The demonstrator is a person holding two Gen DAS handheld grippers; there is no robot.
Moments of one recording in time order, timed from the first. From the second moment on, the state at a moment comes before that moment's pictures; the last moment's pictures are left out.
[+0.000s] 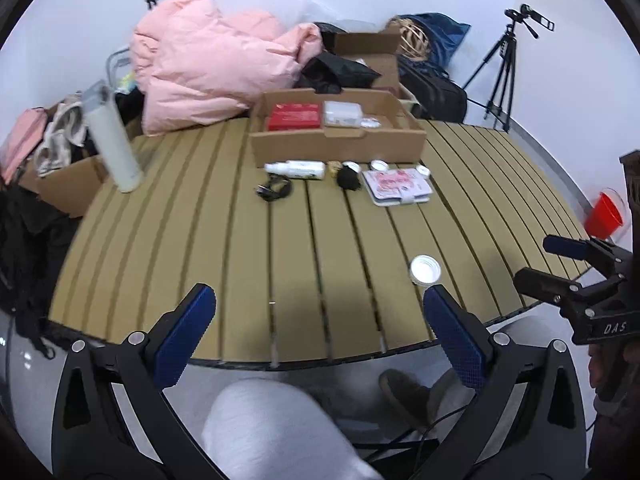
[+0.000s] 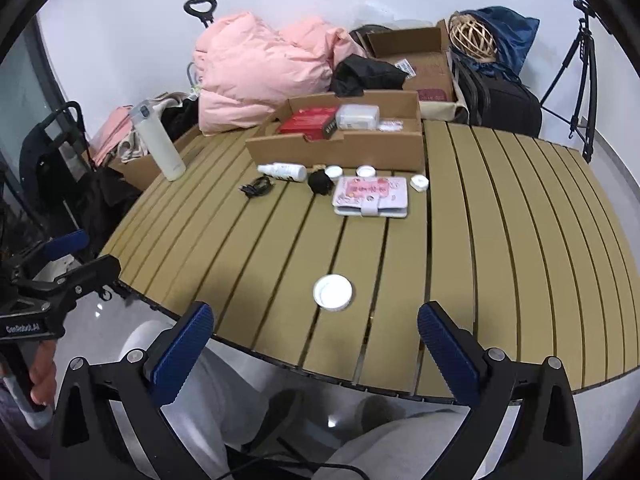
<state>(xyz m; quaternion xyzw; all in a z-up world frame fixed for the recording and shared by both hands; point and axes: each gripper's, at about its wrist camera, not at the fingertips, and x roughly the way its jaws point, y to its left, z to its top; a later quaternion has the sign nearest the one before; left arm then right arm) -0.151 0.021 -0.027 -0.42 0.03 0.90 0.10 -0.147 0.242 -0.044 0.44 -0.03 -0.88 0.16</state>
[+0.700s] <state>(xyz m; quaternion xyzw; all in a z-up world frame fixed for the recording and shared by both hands) -0.261 0.051 -0.098 -0.42 0.04 0.90 0.10 -0.222 0.196 -0.164 0.51 0.05 -0.85 0.13</state>
